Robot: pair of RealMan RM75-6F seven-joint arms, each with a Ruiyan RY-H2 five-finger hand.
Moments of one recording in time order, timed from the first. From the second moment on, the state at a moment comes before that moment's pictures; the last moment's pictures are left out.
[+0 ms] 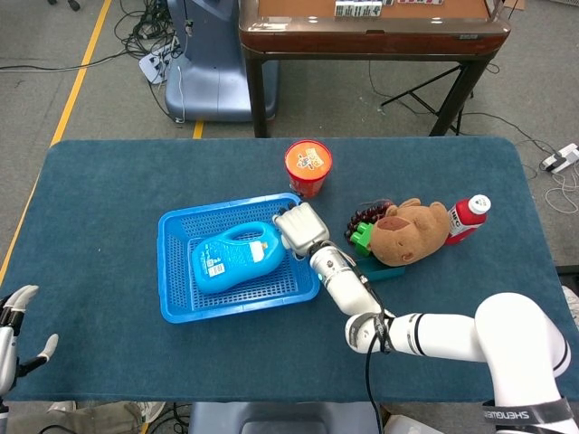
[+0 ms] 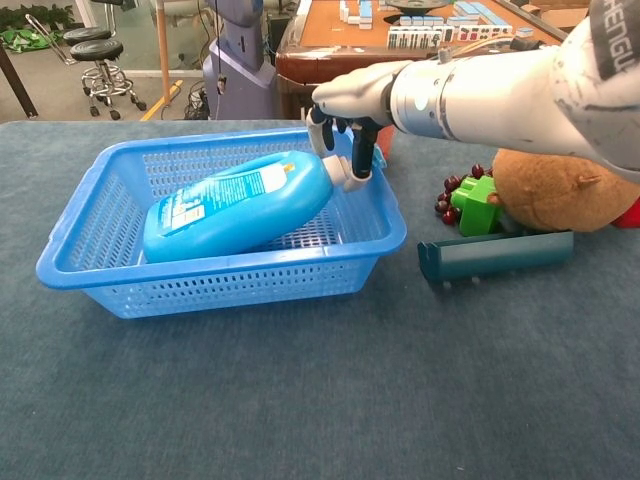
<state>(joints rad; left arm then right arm) 0.02 -1.13 -0.05 -1.72 1.47 1.60 0.09 1.24 -1.56 0.21 -1.47 -0.49 0.87 -0.87</state>
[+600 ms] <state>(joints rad) 0.03 -1.14 -0.05 -1.71 1.46 1.60 0.08 1.25 -1.60 0.20 -1.42 -0.56 0.88 -0.79</state>
